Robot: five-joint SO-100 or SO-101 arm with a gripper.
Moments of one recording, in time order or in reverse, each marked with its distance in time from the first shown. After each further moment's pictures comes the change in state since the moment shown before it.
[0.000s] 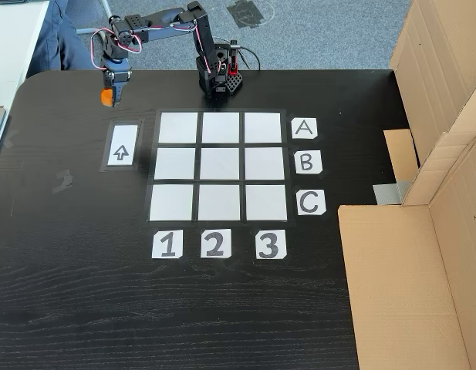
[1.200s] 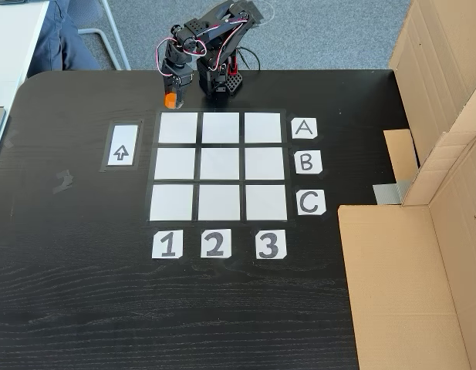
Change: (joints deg) arm -6.9 58.5 77.0 -13.4 -3.5
